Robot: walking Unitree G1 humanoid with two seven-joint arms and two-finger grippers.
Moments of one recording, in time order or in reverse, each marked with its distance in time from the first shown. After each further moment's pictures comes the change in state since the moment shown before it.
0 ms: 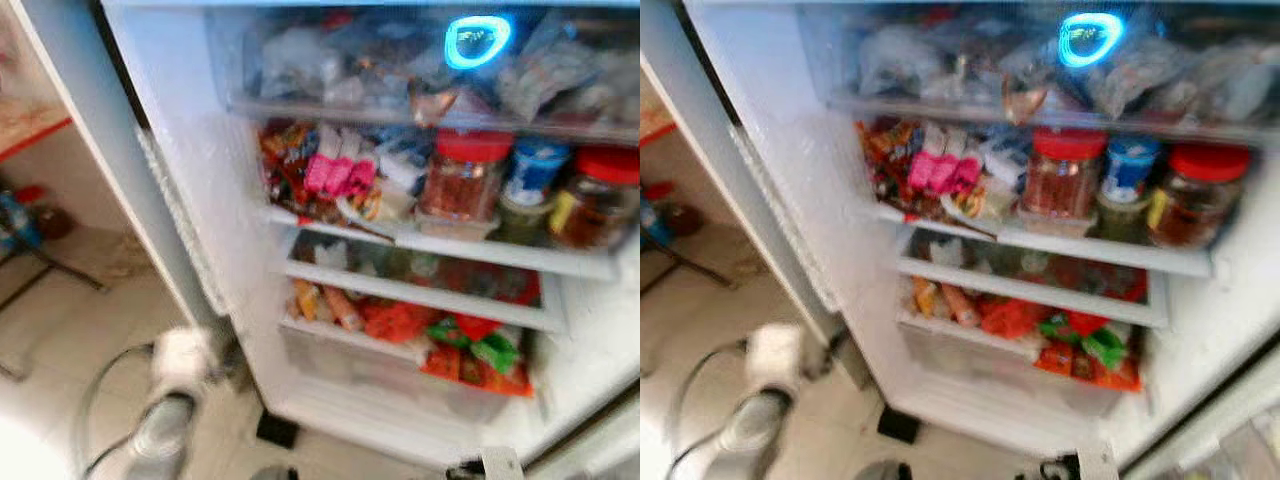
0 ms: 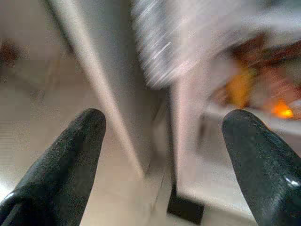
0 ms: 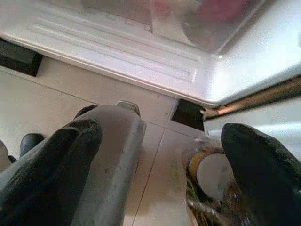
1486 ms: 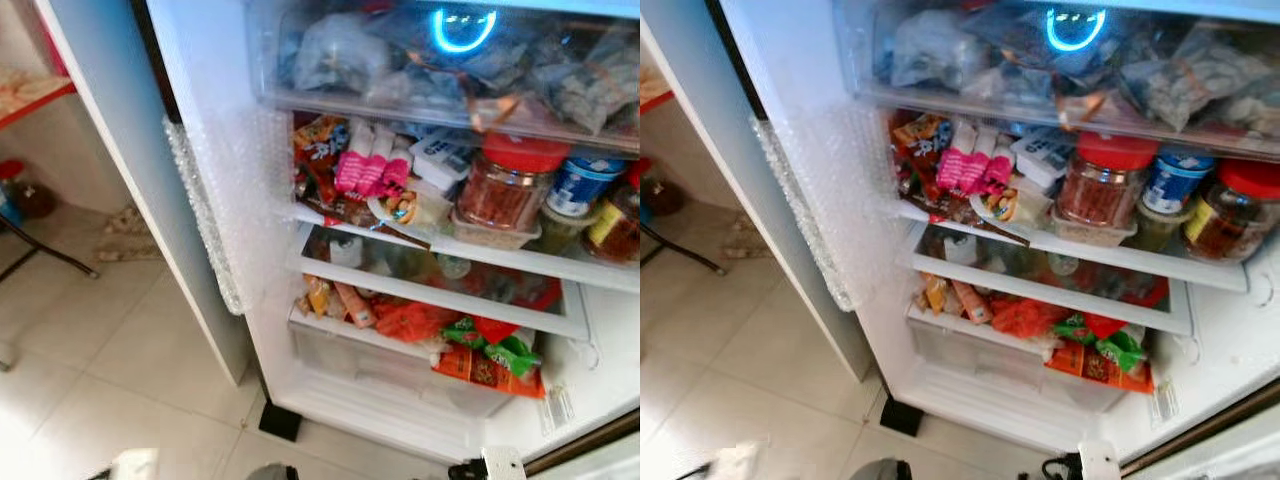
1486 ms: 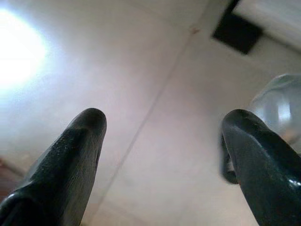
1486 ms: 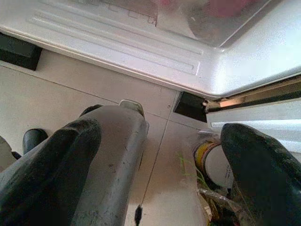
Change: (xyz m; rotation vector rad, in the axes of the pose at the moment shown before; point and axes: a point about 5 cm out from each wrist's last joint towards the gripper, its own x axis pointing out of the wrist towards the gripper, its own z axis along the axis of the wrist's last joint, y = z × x) left arm -0.059 0.060 -0.134 -0.017 0.667 0.102; right arm -0.001 -0.003 -0.002 0.015 0.006 -0.006
